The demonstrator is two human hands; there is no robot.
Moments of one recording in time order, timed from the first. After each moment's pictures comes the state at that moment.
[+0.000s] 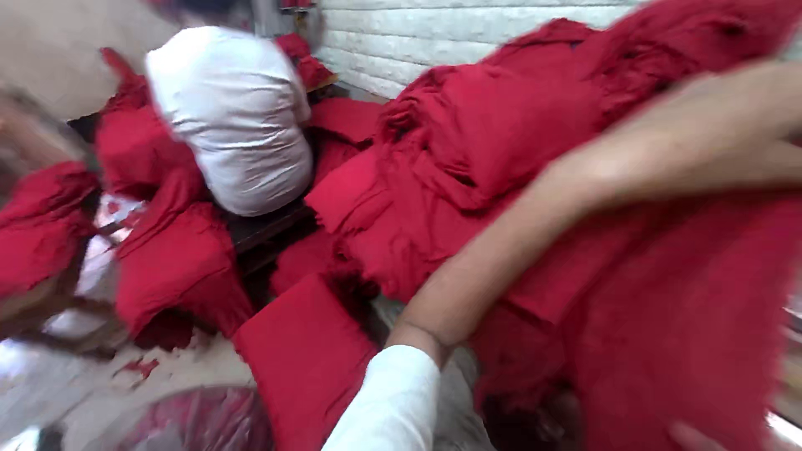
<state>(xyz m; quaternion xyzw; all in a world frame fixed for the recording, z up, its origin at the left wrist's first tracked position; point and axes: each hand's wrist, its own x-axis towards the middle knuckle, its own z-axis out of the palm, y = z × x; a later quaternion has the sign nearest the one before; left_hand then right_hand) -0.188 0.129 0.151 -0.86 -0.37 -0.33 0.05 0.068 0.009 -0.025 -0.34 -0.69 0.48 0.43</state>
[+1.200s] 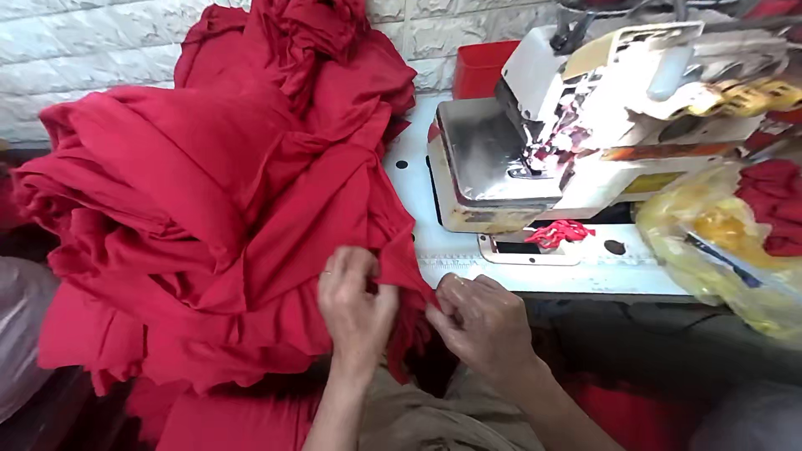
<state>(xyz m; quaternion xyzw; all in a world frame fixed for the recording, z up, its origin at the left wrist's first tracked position) -0.158 0.056 -0.032 -0.66 -0.51 -0.54 0.02 0.003 0.026 -0.034 -0.48 -0.75 -0.10 0.45</state>
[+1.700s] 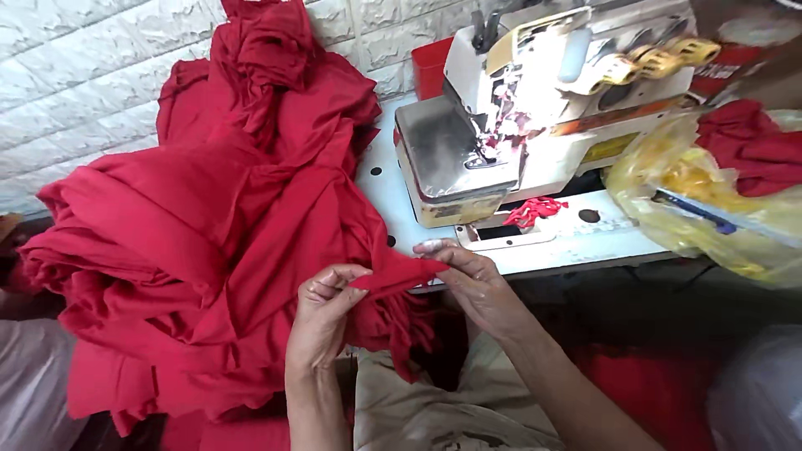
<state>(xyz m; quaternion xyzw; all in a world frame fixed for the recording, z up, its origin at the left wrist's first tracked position) -0.189 0.062 -0.013 -0.53 -0.26 -0.54 -0.59 0.039 0.049 -0.075 -0.26 -0.51 0.51 0.65</state>
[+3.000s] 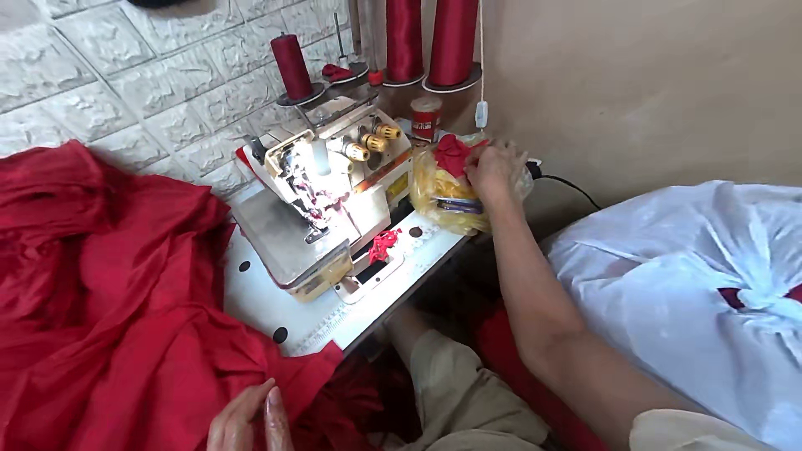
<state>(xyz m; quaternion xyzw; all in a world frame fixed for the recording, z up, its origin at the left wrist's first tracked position) -0.154 0.051 -0.015 -0.82 -0.32 -0.48 -0.02 0.331 0.052 -0.026 -0.89 -0.29 -0.11 0.33</state>
